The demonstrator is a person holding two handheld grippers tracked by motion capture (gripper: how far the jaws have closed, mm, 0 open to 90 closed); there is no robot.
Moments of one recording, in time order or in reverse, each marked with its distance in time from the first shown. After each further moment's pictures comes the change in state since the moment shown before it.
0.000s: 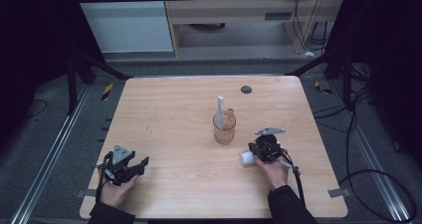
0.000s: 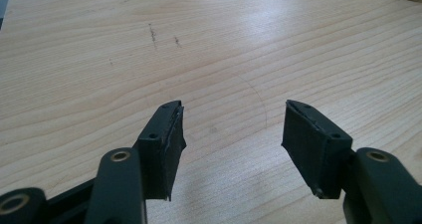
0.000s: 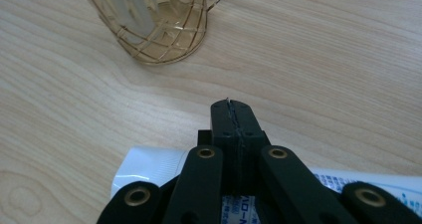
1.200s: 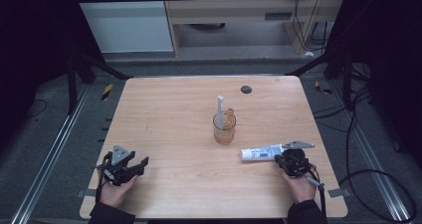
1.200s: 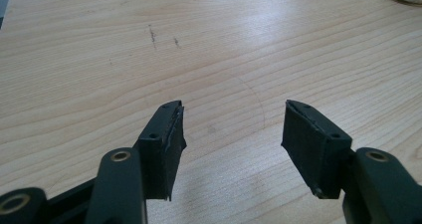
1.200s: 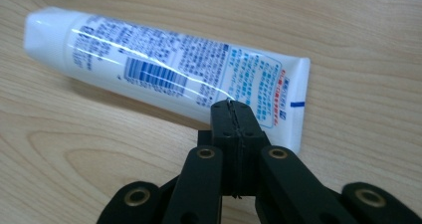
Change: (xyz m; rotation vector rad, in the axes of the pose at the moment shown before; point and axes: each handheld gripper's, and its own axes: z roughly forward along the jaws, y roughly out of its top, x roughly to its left) left arm 0.000 0.000 -0.001 -0.008 -0.004 -0.012; right arm -0.040 -0.050 -0.050 0.025 -0.120 0.044
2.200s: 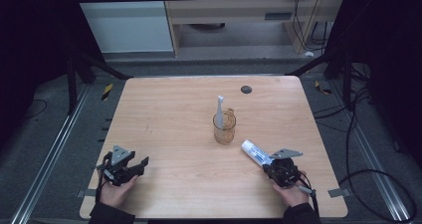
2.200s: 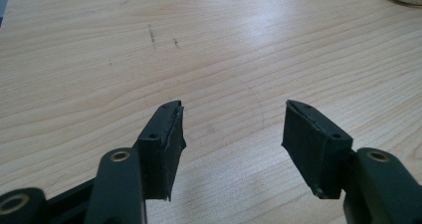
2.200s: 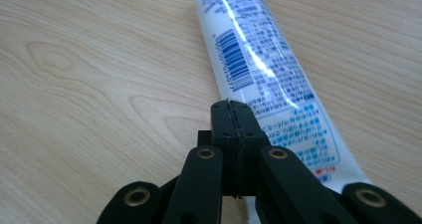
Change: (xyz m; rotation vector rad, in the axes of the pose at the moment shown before) left arm 0.000 0.000 -0.001 -0.002 -0.002 -0.001; right arm 0.038 -0.009 -0.007 0.037 0.093 -0.098
